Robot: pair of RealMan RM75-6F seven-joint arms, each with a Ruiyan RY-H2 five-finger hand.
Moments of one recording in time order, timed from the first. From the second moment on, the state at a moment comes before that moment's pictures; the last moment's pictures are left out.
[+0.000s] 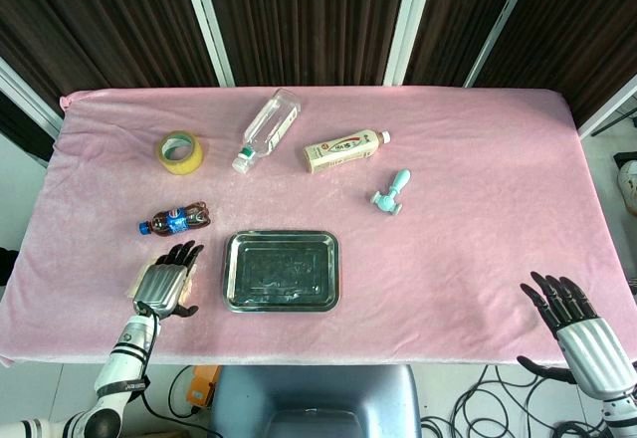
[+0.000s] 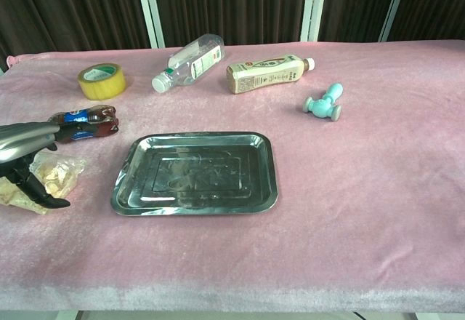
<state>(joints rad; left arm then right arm) -0.53 -1.41 -0.13 -1.76 0.87 1.07 0.62 0.03 -1.07 -0.10 -1.47 -1.81 1.59 0.07</state>
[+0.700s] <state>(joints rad) -0.56 -1.48 -0.11 -1.66 0.83 1.16 0.68 0.03 -1.07 -0.11 -1.47 -1.81 1.59 0.07</state>
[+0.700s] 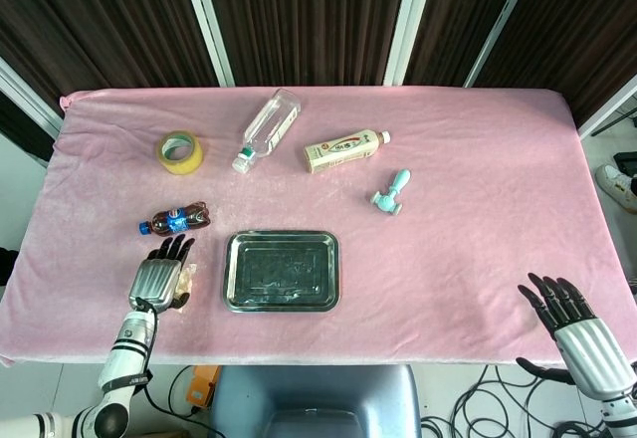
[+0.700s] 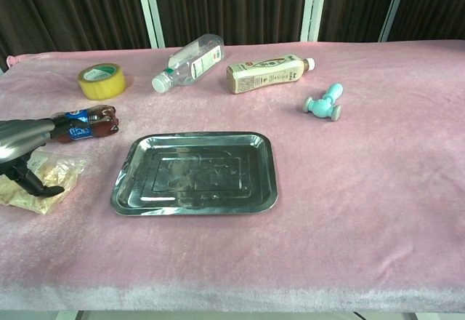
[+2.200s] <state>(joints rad) -0.73 -1.98 -0.31 -1.47 1.09 1.38 0.67 0.03 -1.05 -0.12 -1.46 -1.83 1.62 0.13</state>
